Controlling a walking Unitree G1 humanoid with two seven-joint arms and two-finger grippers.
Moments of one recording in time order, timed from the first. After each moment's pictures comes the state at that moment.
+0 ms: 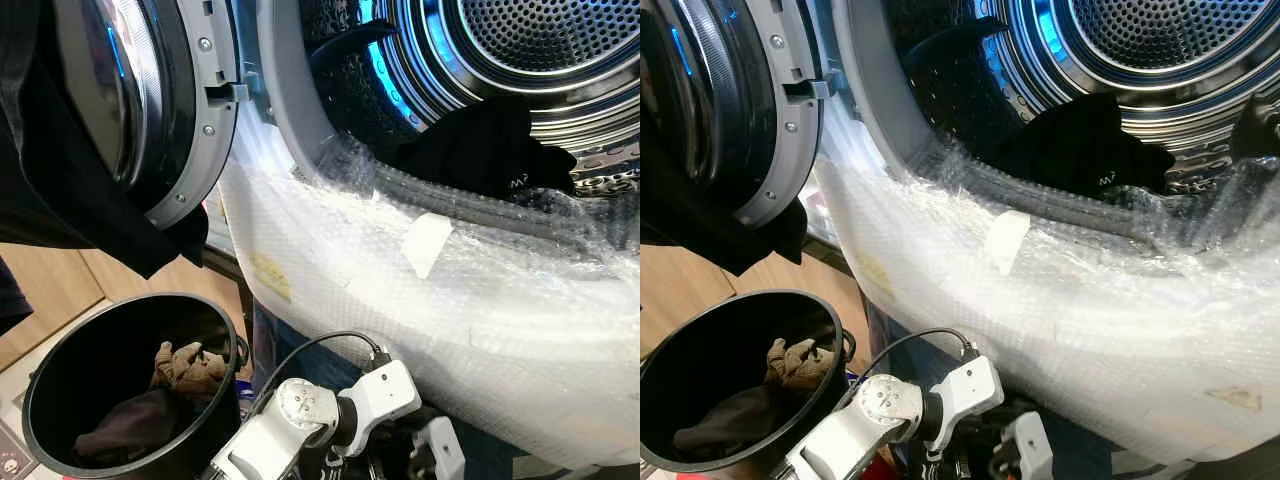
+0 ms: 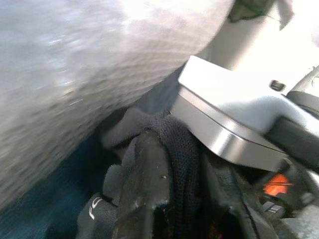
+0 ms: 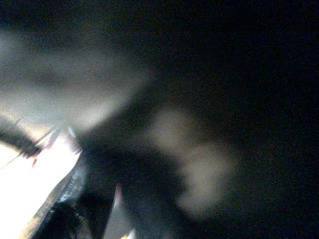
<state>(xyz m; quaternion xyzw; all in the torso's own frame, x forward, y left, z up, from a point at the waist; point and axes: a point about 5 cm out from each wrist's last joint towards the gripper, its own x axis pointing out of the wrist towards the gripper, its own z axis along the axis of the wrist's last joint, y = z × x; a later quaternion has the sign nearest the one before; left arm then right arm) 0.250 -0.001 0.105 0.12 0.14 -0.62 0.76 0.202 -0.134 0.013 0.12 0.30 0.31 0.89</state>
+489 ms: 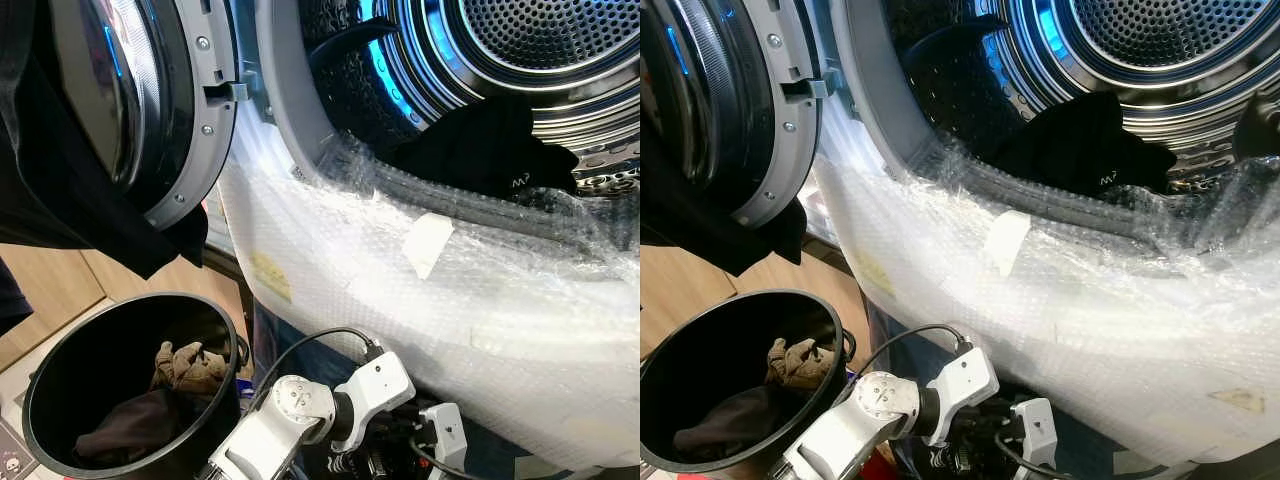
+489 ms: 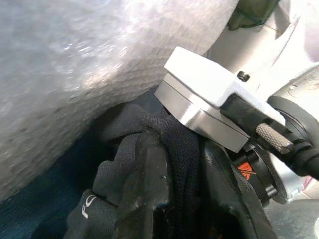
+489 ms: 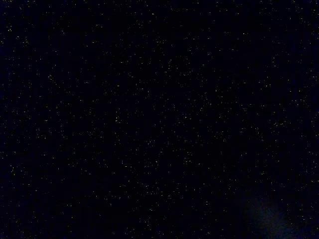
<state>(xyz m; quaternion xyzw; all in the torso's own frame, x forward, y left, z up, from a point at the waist) 0.249 -0.003 0.109 0.10 0.14 -0.63 0.76 0.206 -0.144 0.011 0.15 0.28 0.28 0.91</state>
